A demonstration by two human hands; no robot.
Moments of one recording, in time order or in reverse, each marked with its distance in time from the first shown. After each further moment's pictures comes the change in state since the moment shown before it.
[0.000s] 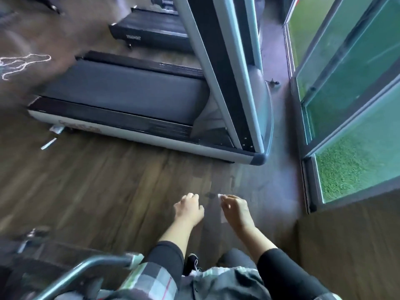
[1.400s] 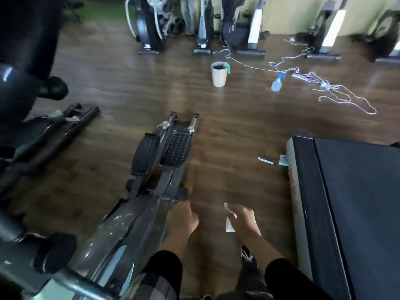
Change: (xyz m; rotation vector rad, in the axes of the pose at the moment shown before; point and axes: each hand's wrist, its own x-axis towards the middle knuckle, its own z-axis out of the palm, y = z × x) left_hand 0.093 -0.470 -0.235 -0.803 0.487 -1.495; right_hand 0.340 -0.538 0.396 -0.020 -1.154 -0.941
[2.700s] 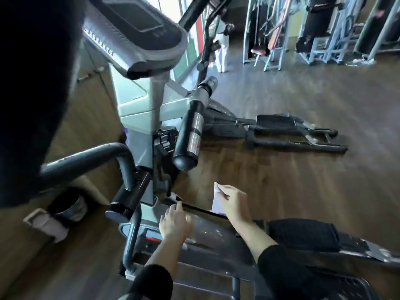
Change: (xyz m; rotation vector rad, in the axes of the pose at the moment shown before) left_hand 0.119 -0.105 -0.166 -0.578 0.607 -1.502; right_hand 0.256 -0.365 0.230 0.210 -1.062 -1.105
